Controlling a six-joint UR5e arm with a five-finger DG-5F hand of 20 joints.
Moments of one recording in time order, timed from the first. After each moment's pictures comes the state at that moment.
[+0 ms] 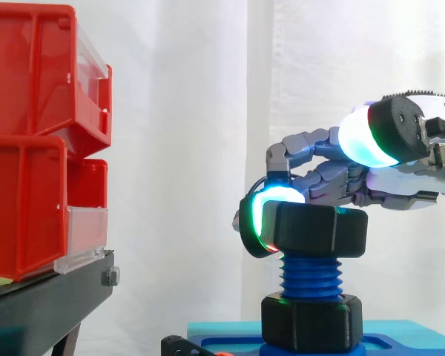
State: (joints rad) arm 0.04 -2.16 -1.39 -2.61 -1.63 -1.12
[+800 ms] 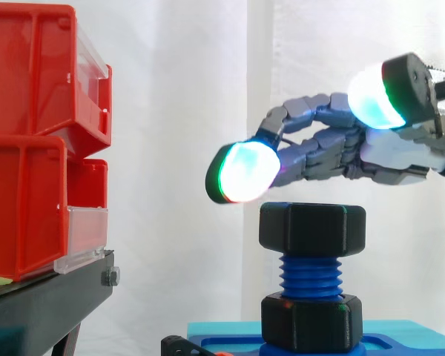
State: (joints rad) arm 0.02 -2.16 -1.35 -2.58 -1.74 -1.12
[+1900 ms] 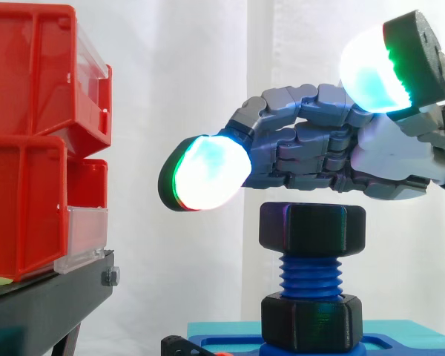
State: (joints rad) arm 0.10 -2.21 -1.33 -2.54 -1.68 -1.08
